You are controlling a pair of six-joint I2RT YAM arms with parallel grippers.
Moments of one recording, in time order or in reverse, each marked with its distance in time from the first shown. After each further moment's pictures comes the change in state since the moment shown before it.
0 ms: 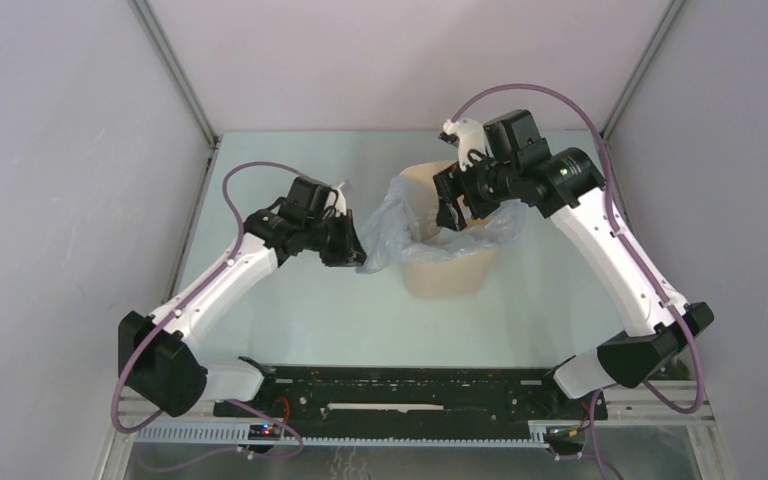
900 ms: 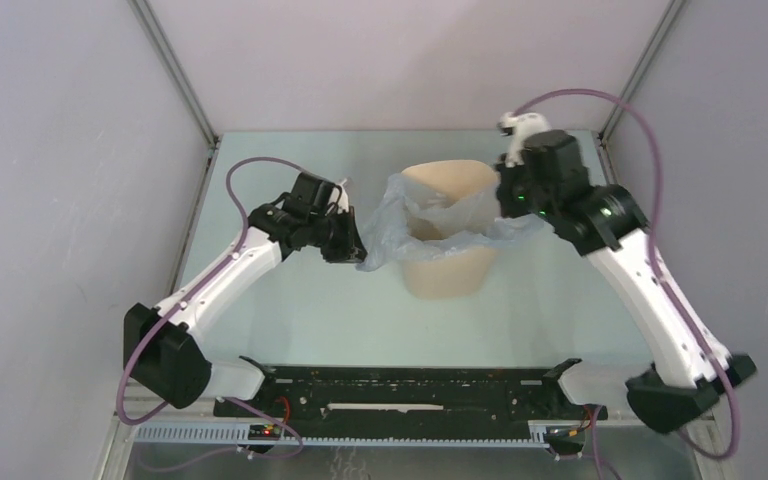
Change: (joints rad) left arm 0.000 0.047 0.031 -0.014 -0.018 0.015; right arm 0.032 -0.185 -0.163 0.102 0.481 0.105
